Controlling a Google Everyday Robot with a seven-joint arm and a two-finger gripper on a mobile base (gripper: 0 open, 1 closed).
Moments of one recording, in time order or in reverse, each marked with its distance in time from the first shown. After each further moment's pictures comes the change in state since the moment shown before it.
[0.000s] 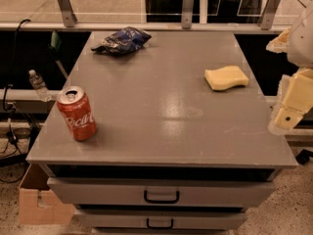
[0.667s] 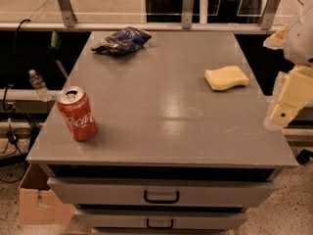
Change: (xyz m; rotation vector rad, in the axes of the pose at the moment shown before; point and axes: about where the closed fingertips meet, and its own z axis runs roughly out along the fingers) arm -0.007 -0.007 0.002 0.020 -0.020 -0.010
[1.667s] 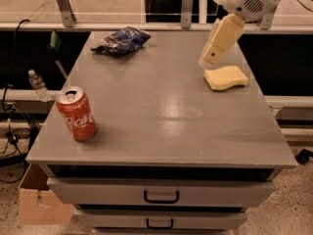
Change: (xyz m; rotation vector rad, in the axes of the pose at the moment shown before) arm -0.121 -0.110 0.022 0.104 -0.297 -0.021
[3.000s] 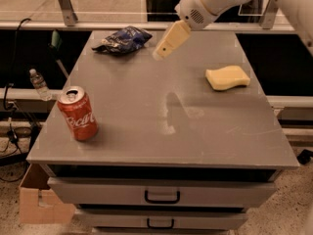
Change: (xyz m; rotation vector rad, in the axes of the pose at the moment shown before) arm -0.055 -0.045 0.112 -0.038 -0.203 0.128
